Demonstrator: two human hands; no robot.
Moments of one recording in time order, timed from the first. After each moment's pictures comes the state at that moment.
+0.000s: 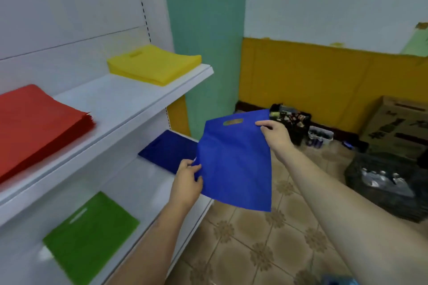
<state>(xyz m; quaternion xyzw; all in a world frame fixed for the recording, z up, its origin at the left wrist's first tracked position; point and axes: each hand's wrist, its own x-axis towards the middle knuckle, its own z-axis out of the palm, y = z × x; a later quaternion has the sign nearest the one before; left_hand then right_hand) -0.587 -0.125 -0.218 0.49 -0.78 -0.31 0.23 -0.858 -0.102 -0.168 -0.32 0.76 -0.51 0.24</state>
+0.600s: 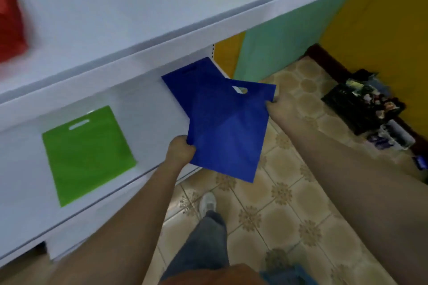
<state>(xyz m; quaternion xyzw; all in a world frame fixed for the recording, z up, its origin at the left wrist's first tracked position) -0.588 -0.296 -0.386 0.72 -0.50 -0.46 0.14 -0.861 -0.369 -0.315 -0.53 0.75 -0.25 0.30</state>
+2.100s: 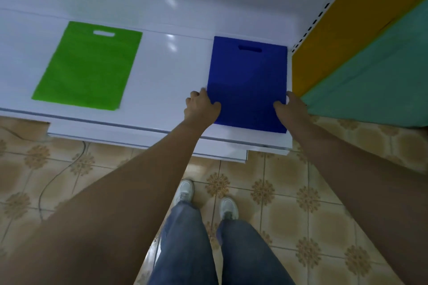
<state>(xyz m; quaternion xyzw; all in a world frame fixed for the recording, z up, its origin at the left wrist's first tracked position) -0.656 -0.441 -0.489 0.89 -0.28 -0.32 0.18 -0.839 -0.567 -0.469 -0.66 0.62 -0.05 0.43</state>
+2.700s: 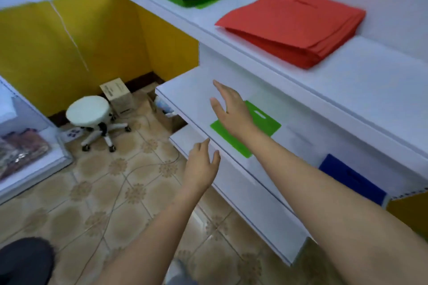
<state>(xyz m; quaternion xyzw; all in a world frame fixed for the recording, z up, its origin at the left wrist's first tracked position) -0.609 -0.090 -0.286 0.92 -0.07 -0.06 0.39 -0.548 -0.220 -0.198 -0.92 -0.06 -0.13 0.37</state>
